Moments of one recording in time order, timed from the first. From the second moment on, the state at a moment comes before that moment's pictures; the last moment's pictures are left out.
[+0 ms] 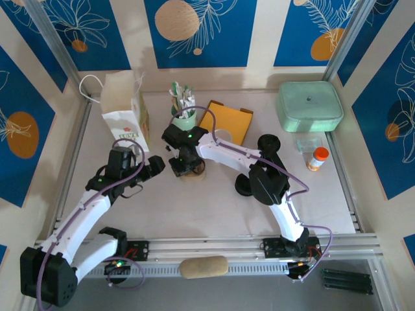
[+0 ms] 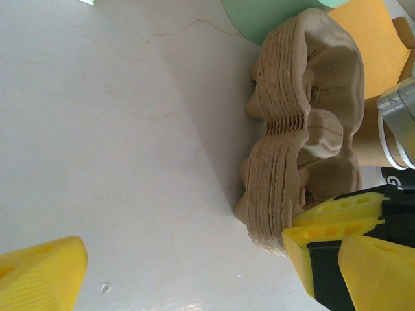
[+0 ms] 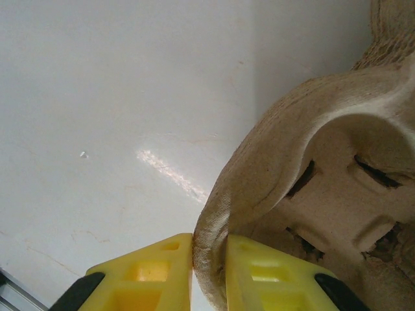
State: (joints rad) left arm -0.27 0.93 0.63 -0.48 0.22 -0.71; right arm 0.94 2.13 1.88 -1.05 -0.12 0.37
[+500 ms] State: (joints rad) left arm -0.27 0.94 0.62 -0.47 0.25 -0.71; right arm 0.94 2.06 1.87 -1.06 -0.12 0.37
